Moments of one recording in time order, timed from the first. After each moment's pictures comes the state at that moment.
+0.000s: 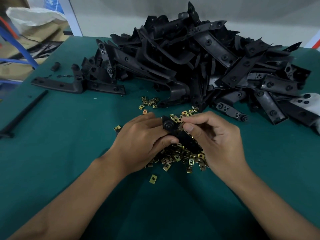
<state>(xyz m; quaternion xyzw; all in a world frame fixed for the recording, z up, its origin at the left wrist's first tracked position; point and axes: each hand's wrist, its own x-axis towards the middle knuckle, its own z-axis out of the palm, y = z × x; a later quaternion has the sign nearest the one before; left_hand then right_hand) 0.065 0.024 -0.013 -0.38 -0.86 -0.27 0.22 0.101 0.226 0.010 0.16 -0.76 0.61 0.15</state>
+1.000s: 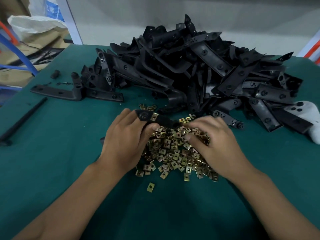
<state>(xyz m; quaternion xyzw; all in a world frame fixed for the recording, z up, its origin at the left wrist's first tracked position) 0.058 0.015 -0.011 -0.22 -0.91 -0.25 0.26 0.081 0.260 0.001 0.13 -0.94 0.29 0.10</state>
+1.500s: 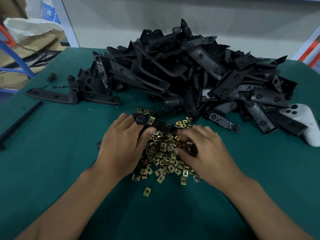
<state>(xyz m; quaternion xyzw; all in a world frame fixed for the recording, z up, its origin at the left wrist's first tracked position) 0.057 0.016 -0.013 -0.21 -0.92 -0.24 0.24 0.087 0.250 -0.006 0.16 -0.96 0.22 0.10</state>
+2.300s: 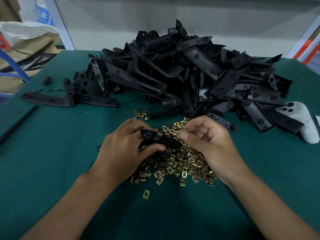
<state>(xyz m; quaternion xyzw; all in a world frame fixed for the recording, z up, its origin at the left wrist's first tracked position) 0.062 0.017 -0.006 -0.26 -0.90 -0.27 0.21 0.087 0.244 0.017 0.08 -0.69 0.72 0.01</state>
